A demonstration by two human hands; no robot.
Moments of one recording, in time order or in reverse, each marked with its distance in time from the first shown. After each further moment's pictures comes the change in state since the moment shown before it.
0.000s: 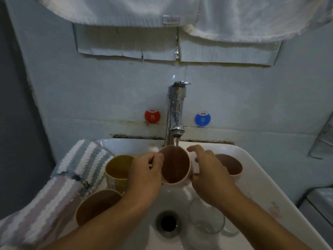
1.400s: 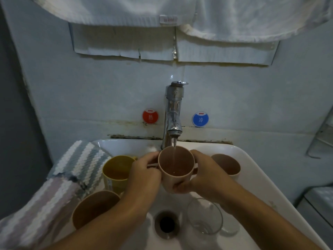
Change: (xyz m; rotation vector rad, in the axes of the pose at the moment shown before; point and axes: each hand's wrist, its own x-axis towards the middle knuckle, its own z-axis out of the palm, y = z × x) left_hand 0.000 0.009 0.002 -0.224 -0.077 -0.159; right_hand 0.006 0.006 -0.008 0.262 -0.171 -0.151
